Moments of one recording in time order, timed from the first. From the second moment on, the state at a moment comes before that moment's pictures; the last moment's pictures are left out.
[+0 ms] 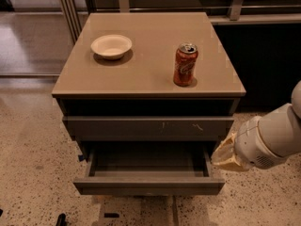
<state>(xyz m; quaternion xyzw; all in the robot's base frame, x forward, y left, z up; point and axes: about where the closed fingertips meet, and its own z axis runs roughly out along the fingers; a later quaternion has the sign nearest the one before) 0.385 -0.175 0.773 -0.58 0.78 0.11 0.20</state>
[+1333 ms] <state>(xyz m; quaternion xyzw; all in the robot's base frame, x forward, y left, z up) 0.353 -0.151 0.503 -0.59 0.76 0.19 0.19</state>
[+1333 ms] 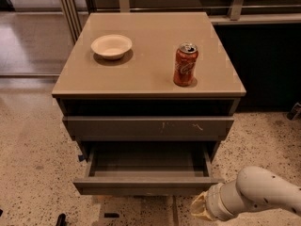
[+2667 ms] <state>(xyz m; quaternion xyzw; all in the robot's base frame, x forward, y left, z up) 0.393 -0.131 0.449 -0.58 0.74 0.17 0.30</state>
